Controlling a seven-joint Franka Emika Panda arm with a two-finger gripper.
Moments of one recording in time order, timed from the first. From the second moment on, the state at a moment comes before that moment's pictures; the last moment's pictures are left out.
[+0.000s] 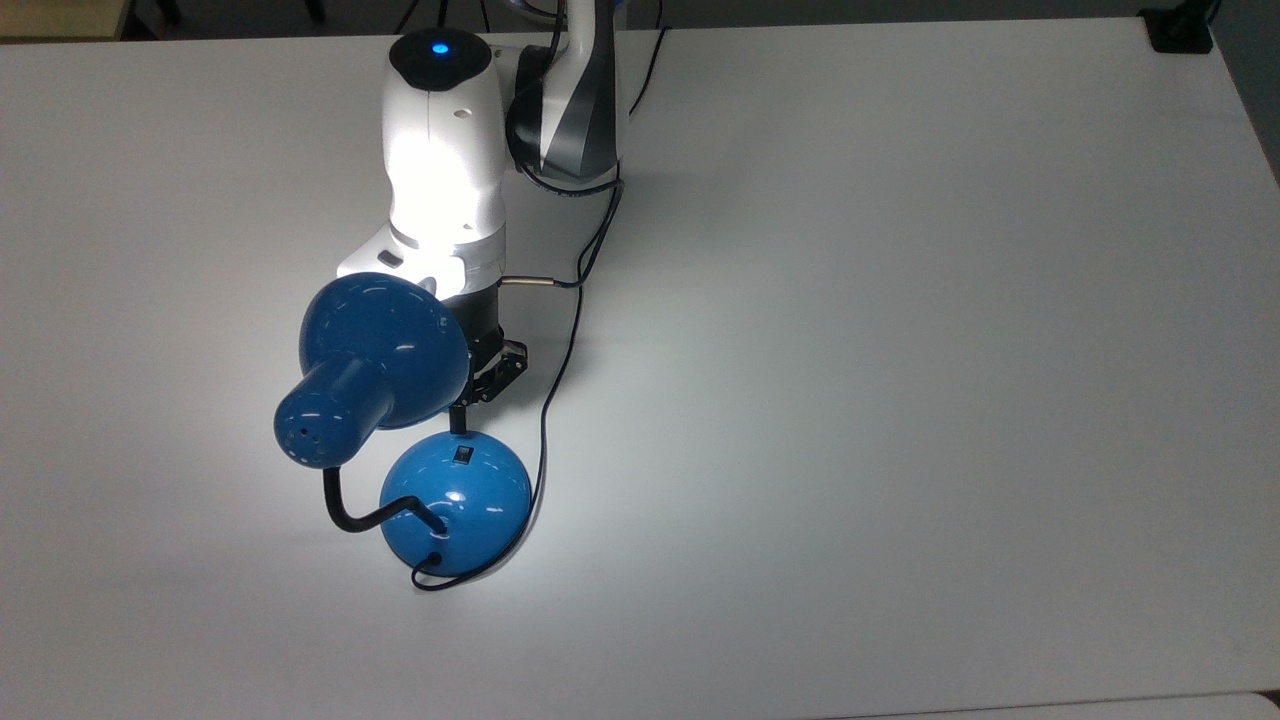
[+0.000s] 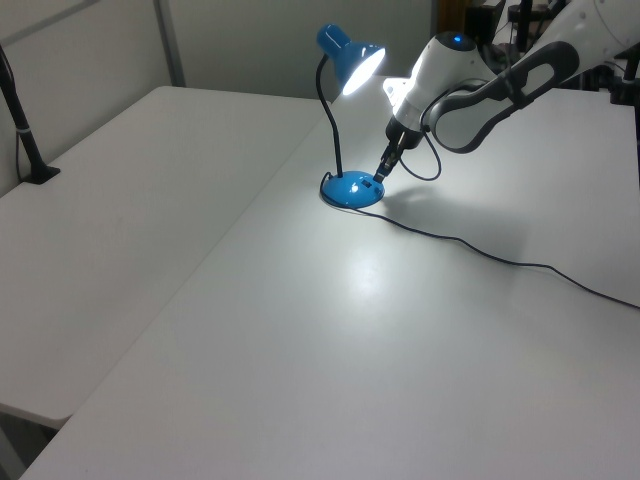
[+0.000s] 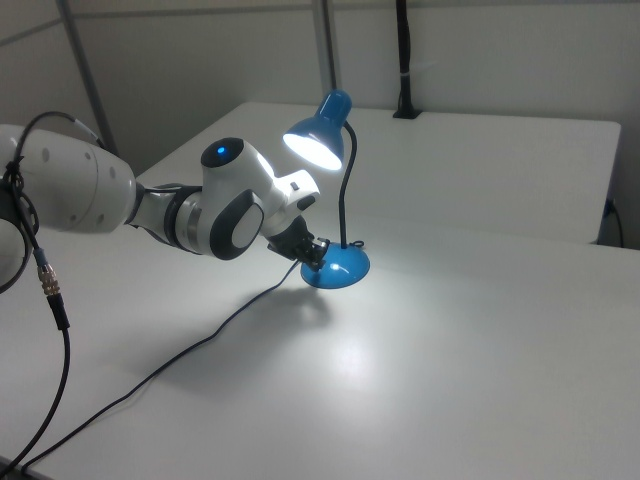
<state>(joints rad) 0.11 0.48 -0.17 -1.81 0.04 2.76 -0.17</state>
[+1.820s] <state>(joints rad) 0.11 0.36 -0.16 -1.77 0.04 2.46 -0.04</state>
